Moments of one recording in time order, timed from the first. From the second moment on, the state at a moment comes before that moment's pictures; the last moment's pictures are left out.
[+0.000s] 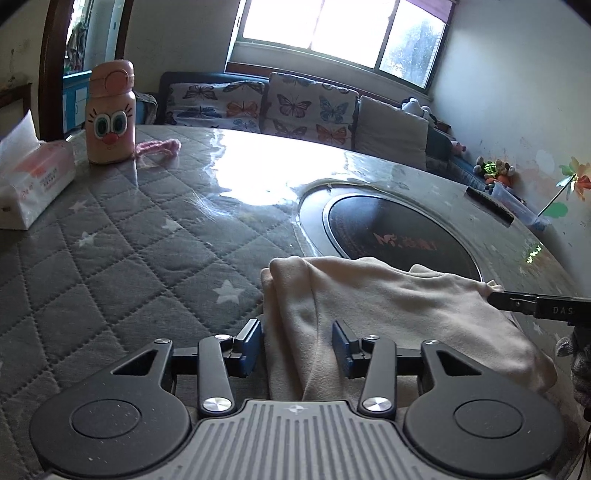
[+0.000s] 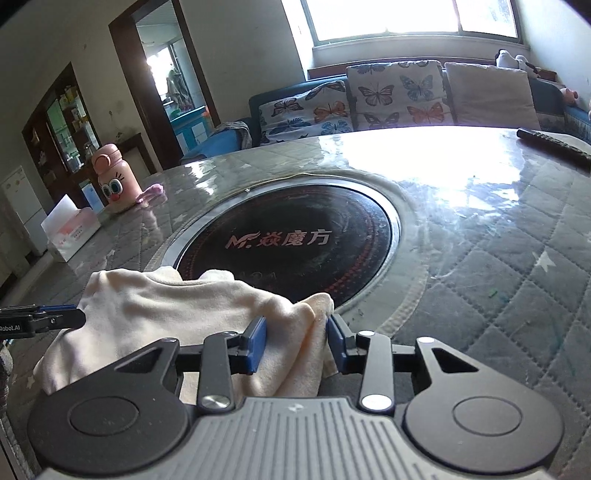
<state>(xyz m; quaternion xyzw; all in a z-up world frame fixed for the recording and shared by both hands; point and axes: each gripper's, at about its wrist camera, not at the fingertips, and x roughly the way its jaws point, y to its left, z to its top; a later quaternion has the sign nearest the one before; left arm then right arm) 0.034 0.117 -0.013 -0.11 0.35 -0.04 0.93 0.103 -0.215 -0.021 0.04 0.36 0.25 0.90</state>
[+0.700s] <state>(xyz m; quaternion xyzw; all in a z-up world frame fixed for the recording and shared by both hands) 0.020 0.124 0.027 -0.12 0.29 -0.02 0.95 0.104 -0.189 0.023 0.04 0.32 0.30 0.90</state>
